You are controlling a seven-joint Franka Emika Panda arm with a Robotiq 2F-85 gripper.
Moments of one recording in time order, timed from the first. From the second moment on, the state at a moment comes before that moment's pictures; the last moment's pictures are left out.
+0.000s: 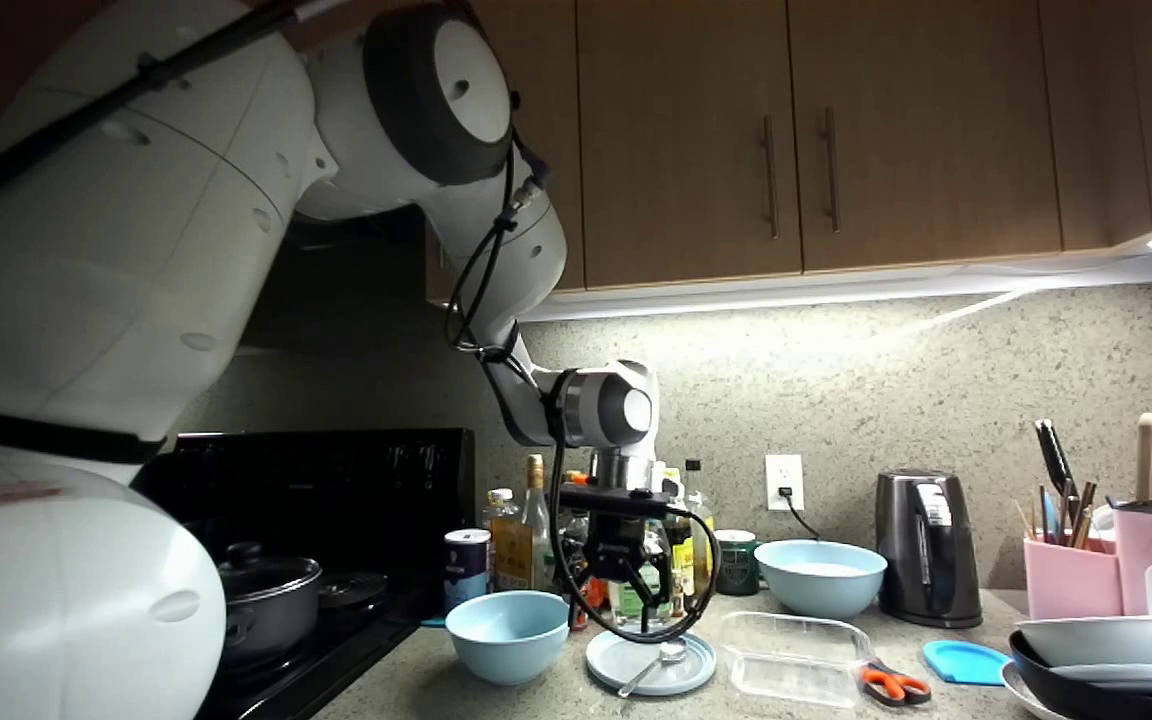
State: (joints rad) arm 0.04 0.34 0.02 -1.97 0.03 2.10 -0.24
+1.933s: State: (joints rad) arm 0.01 0.72 0.04 -1.58 0.00 2.09 -0.24
